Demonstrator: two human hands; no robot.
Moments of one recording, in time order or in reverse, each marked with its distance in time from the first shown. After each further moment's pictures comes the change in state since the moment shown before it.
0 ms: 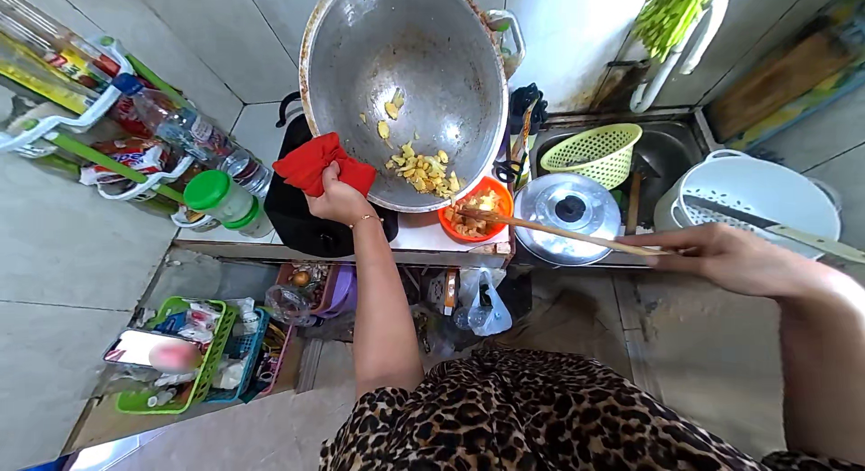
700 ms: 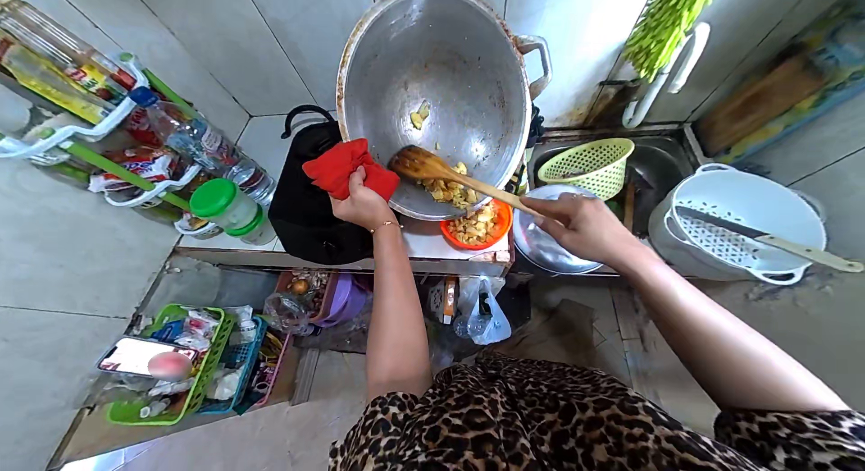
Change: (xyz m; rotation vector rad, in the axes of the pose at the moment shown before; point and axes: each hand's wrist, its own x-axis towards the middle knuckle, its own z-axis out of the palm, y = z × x) left_hand -0.026 0.003 0.011 -0.088 -0.040 -0.053; right_hand 0.092 -0.070 0.063 -0.212 0.313 -0.372
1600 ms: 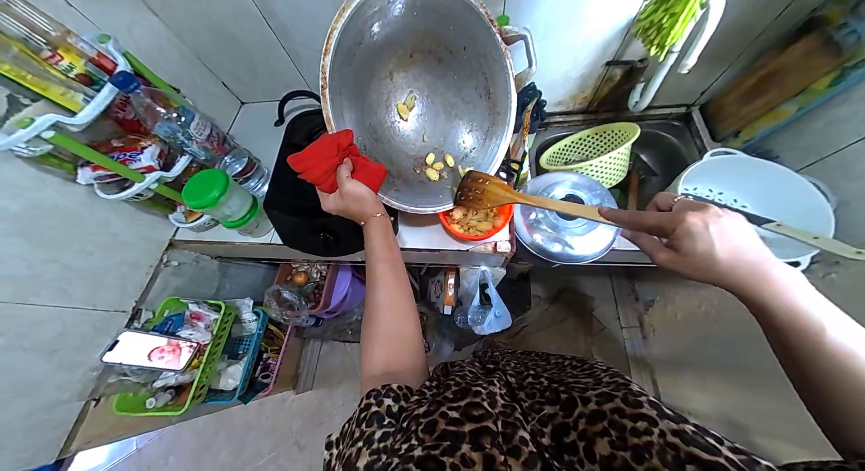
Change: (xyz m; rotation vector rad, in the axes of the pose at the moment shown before) left_hand 0.011 -0.005 -0.008 0.047 0.008 0.049; right_hand -0.077 0.046 -0.057 -0.292 -0.017 0.016
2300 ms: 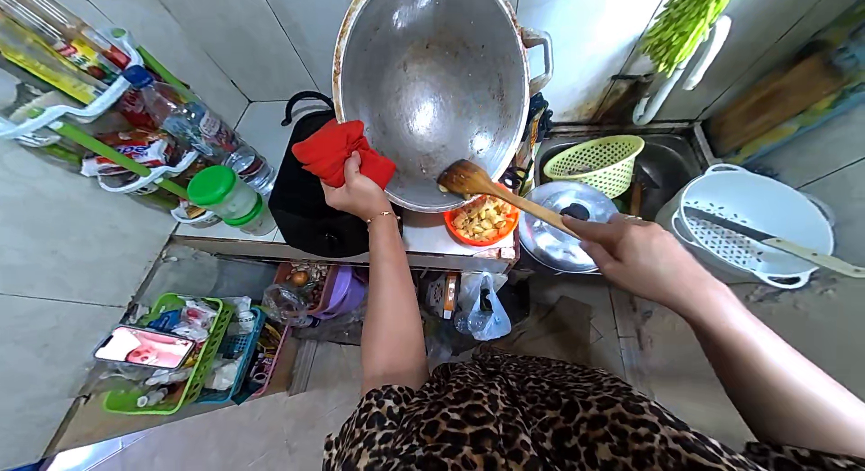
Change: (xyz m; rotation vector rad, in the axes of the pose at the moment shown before) left_hand 0.005 0.008 0.006 -0.026 -0.010 0.059; right_hand 0.031 -0.077 0.005 0.116 -0.144 0.178
